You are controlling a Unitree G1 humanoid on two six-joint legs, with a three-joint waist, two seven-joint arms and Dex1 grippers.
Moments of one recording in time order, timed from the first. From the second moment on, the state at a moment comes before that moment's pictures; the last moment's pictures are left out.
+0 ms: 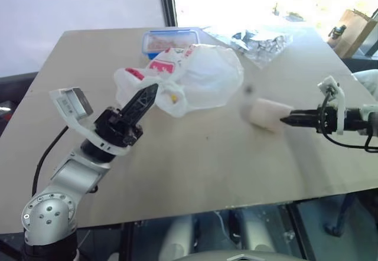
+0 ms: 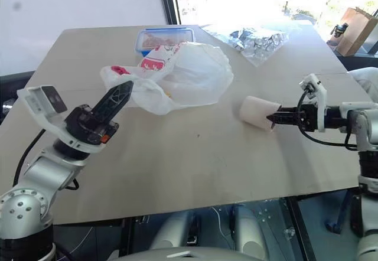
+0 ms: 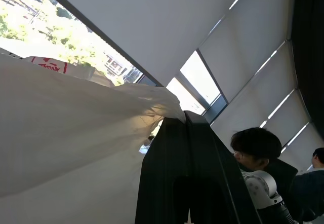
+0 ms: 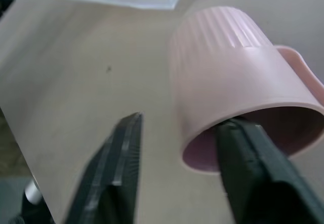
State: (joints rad) left arm -0.03 0.56 0.37 -0.60 -1.60 0.57 -0.28; right arm -0.59 -0.77 -0.18 0.06 0.42 1.15 1.23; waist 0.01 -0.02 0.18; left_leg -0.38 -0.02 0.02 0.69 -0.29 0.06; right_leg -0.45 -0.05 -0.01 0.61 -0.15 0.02
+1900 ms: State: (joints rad) left arm 0.07 0.59 0.46 -0.67 -1.82 0.51 -0.21; right arm -0.76 -0.45 0.08 -0.36 0.49 0.79 0.77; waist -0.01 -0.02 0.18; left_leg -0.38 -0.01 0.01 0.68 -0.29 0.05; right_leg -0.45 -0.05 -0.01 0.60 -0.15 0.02
